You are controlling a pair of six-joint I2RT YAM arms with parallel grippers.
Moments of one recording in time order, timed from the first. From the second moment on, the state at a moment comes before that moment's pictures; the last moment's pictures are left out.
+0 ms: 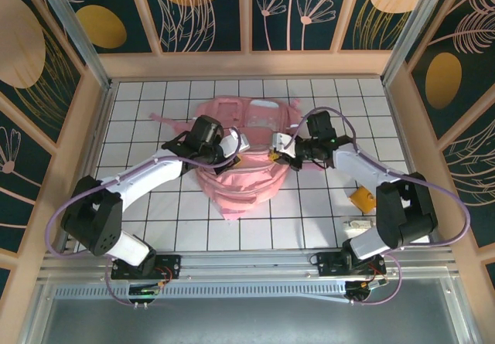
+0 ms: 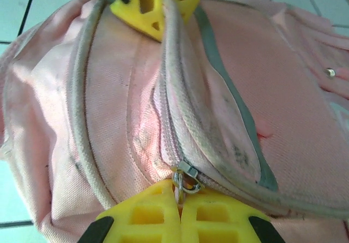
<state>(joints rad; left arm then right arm) -0.61 1.54 1.02 -0.32 0.31 0.43 0.39 1.48 0.93 -0.35 -0.75 -1.01</state>
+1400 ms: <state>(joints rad) -0.64 1.65 1.10 -0.19 0.35 0.28 0.39 1.09 0.79 -0.20 -0.48 0.67</state>
